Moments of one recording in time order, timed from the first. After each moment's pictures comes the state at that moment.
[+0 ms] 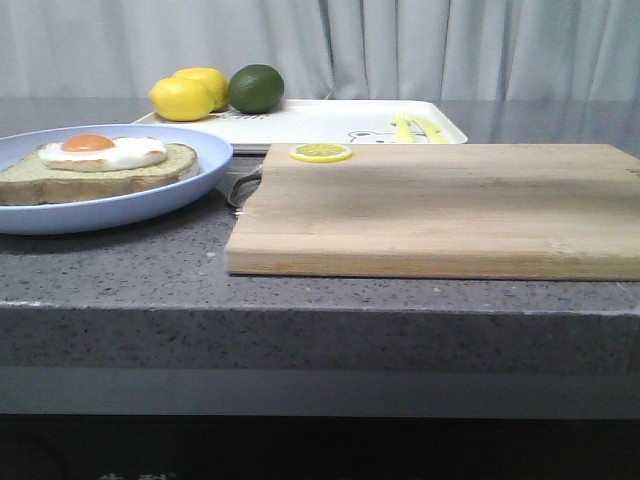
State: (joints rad) left arm -0.08 0.58 -0.86 -0.12 0.72 0.06; right arm 0.13 1.40 -1.11 1.54 1.01 -0.60
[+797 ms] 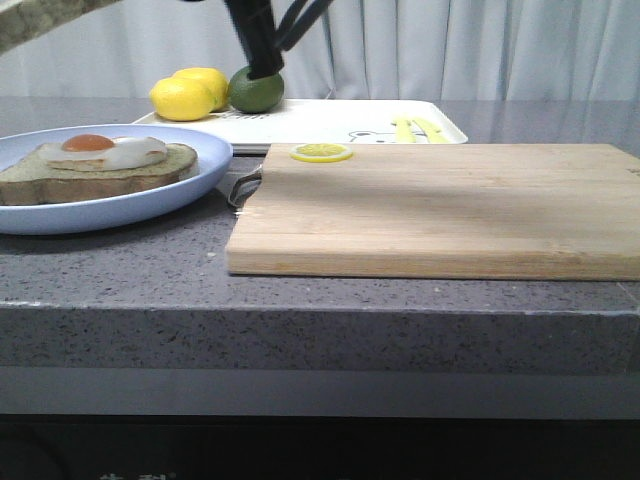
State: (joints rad) left arm -0.08 0.58 -0.86 -0.12 0.72 0.06; right arm 0.63 1.79 -1.36 1.79 0.47 -0.58
